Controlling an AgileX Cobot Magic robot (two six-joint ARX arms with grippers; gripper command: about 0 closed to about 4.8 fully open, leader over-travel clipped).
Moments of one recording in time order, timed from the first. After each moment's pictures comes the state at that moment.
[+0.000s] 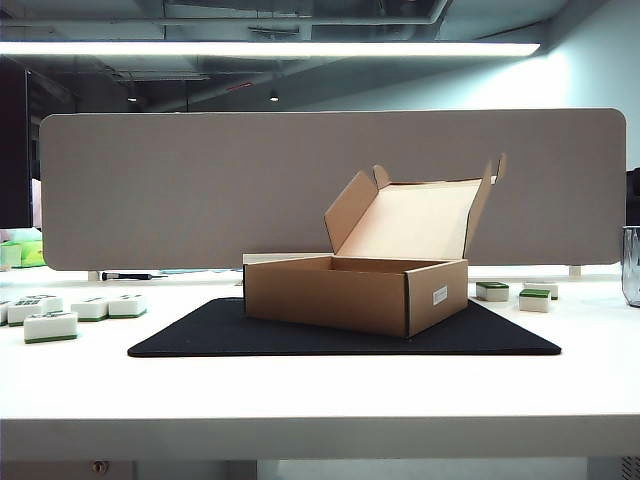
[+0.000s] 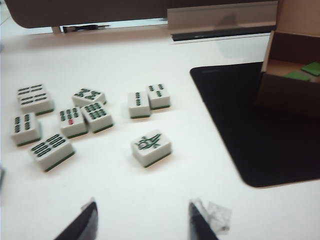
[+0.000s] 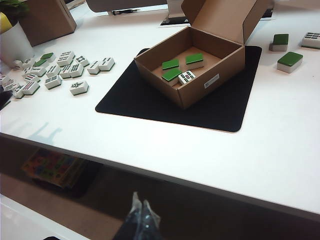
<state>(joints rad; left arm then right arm) -0.07 0.10 0.11 -0.21 0.04 0.07 -0.04 0.01 0.91 -1.27 -0.52 0.08</state>
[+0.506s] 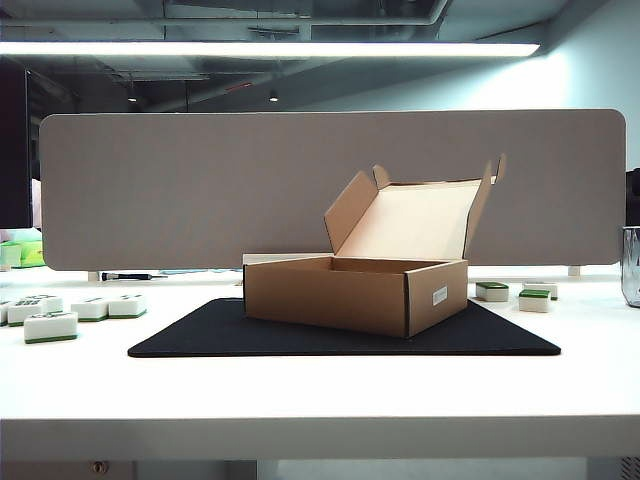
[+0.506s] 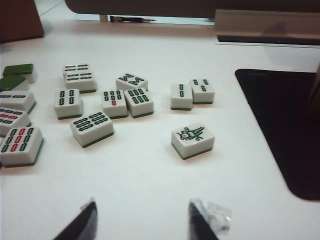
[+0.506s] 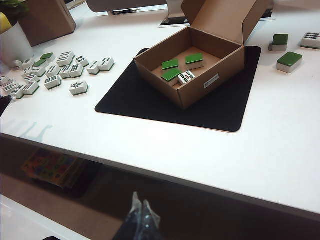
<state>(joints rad) 0.03 0.00 0.01 -0.19 0.01 -0.01 -0.04 0.01 0.91 -1.27 -0.52 0.08</state>
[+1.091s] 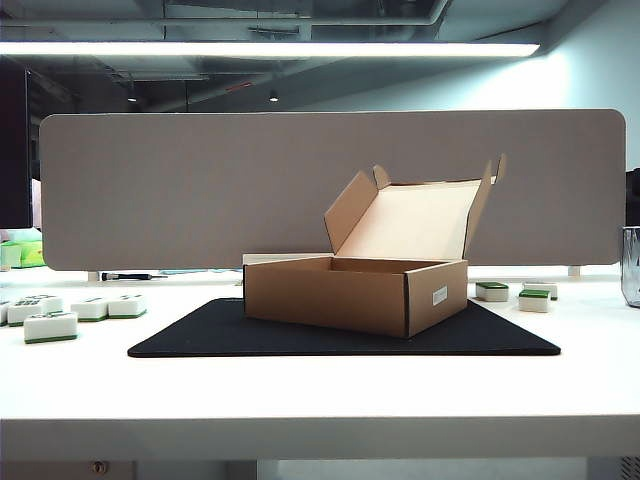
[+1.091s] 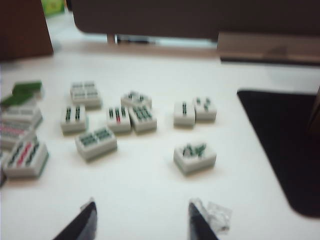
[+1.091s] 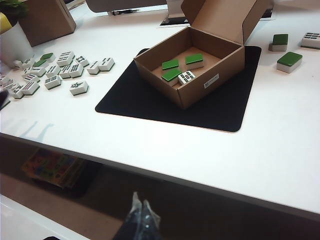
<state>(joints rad) 0.02 0.00 0.00 -0.13 -0.02 -0.02 -0.04 0.01 0.91 -1.27 -0.52 0.08</state>
